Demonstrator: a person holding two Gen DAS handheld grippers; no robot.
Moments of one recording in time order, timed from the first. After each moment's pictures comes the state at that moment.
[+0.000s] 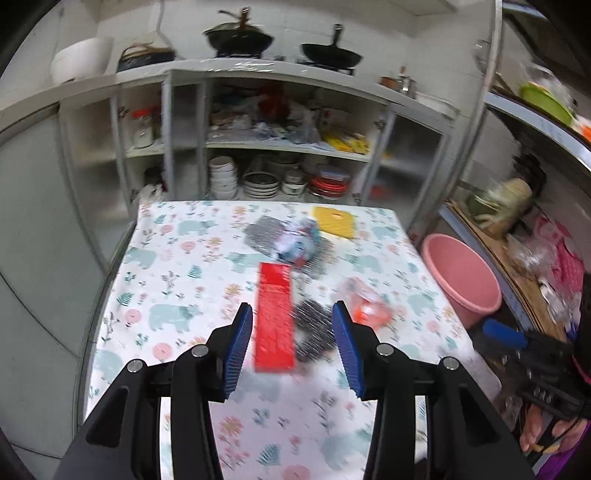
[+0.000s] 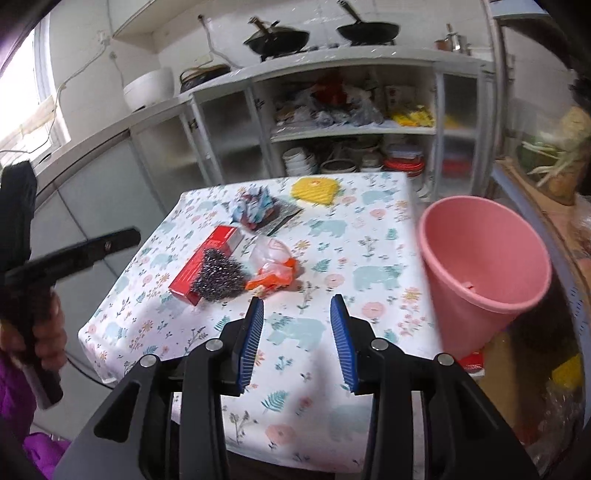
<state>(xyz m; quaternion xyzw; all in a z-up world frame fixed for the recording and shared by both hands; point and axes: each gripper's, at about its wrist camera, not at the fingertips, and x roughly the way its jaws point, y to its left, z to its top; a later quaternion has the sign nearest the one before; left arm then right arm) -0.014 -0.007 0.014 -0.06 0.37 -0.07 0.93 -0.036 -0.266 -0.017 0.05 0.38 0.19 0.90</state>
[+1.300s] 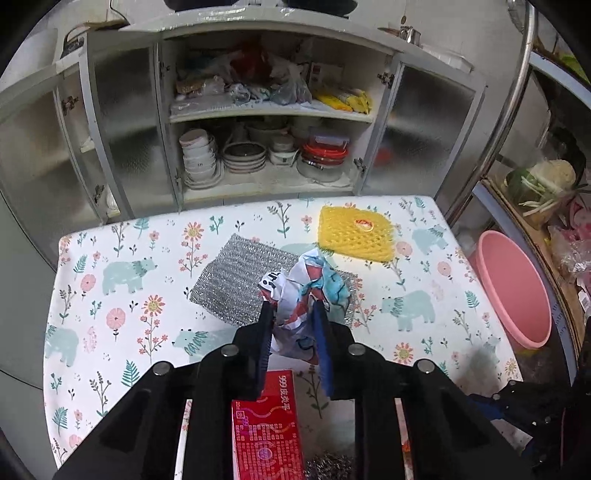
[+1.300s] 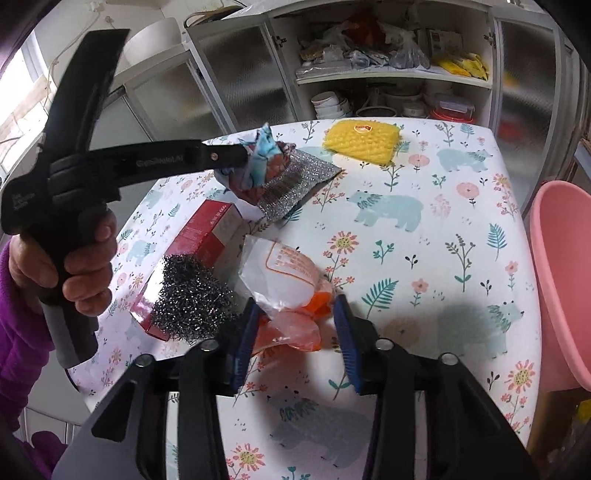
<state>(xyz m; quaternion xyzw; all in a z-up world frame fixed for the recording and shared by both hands) 0.162 -0.043 -0.047 -0.01 0.43 -0.10 0.90 0.073 -0.213 -0.085 0.05 0.46 0.24 0.85</state>
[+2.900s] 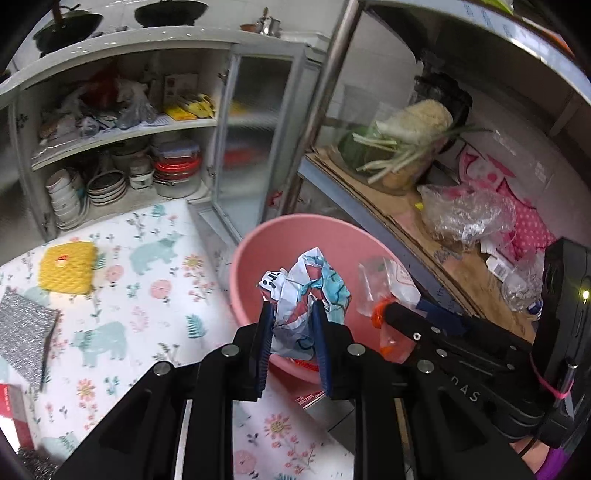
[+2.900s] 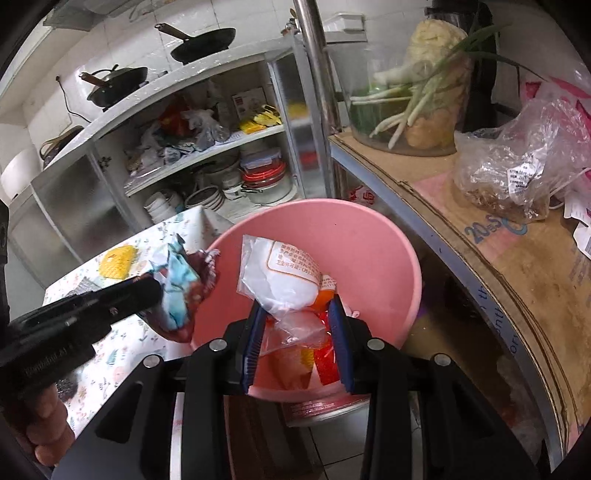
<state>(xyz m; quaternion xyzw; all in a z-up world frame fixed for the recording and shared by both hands) 0.122 -0.289 -0.039 0.00 0.40 -0.30 0.87 0.052 -0.454 -0.066 0.14 0.37 -0.06 0.92</state>
